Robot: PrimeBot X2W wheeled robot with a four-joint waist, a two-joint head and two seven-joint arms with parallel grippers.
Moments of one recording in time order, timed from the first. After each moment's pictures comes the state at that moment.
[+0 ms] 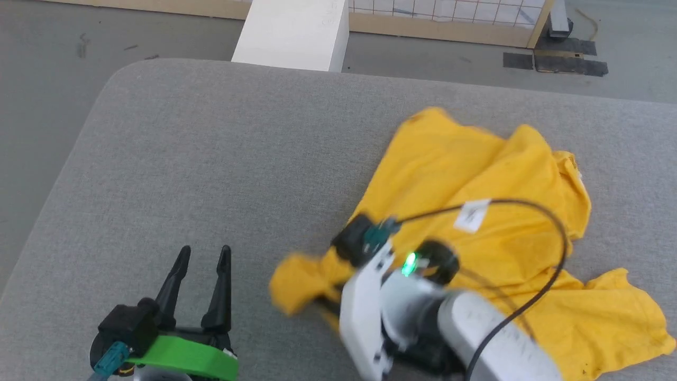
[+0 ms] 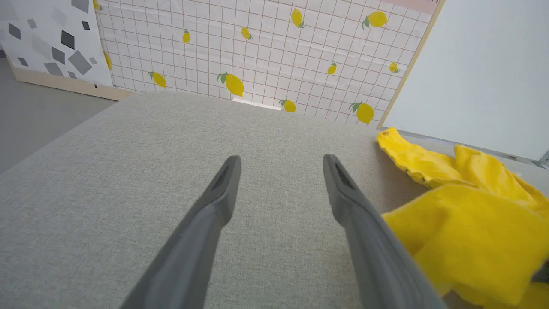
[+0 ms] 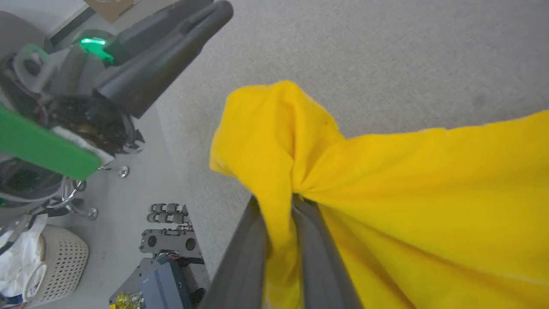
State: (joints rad) left arm 0.05 0.14 -0.09 0.00 -0.34 -0.13 -0.26; right arm -0.41 -0.05 0.65 0.07 0.48 0.13 0.76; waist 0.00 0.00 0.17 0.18
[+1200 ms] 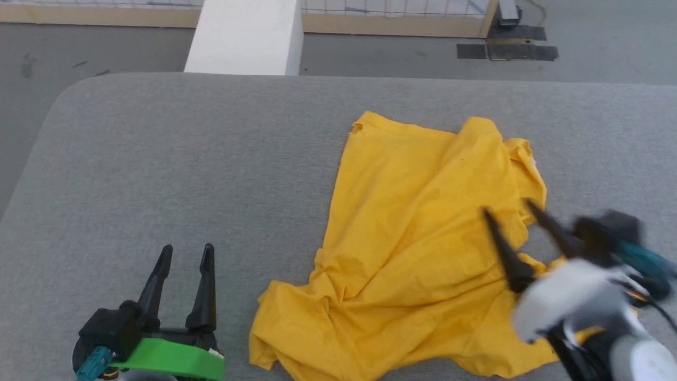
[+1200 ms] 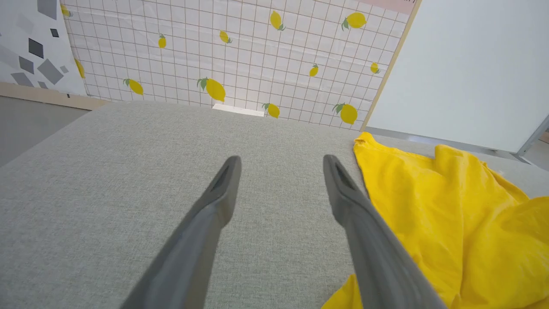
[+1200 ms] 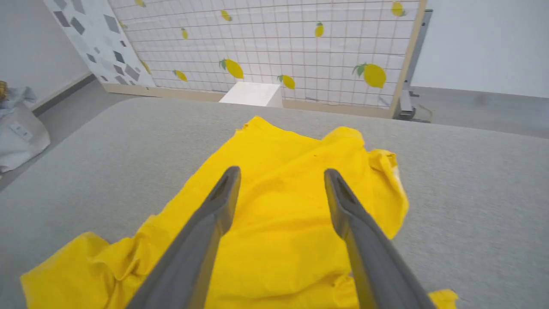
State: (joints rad) left arm 0.07 0.14 -0.05 -0.03 -0.33 -0.13 -0.26; right arm -0.04 -0.05 0.08 -0.29 0.20 0.13 0.42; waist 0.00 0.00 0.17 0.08
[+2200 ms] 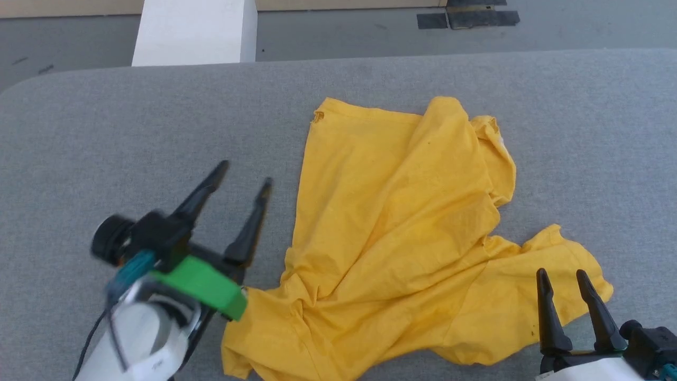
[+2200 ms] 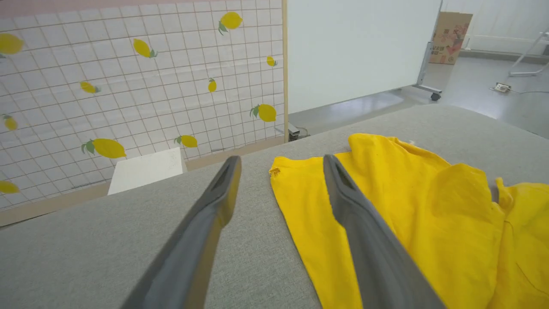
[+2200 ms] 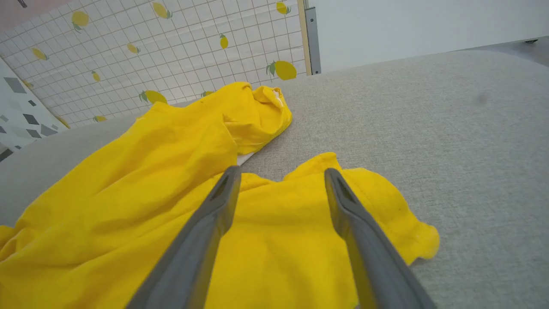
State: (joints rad) left arm -0.19 0.36 -0.29 -0.14 -0.33 -0.13 -0.09; right arm 0.16 -0.05 -0.05 0.02 0.25 0.13 -0.26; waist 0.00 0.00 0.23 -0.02
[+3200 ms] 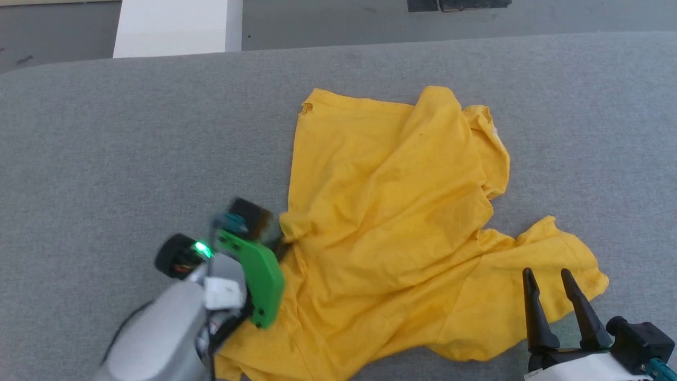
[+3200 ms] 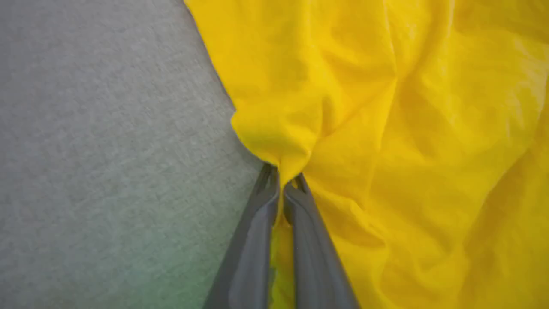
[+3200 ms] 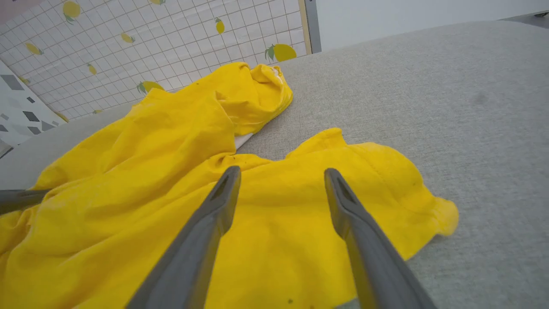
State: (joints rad) left arm -0.42 0.39 -0.65 0.22 -0.56 -0.09 0.35; right arm 0.14 -0.05 -0.01 0.06 0.27 0.13 -0.26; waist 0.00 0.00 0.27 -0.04
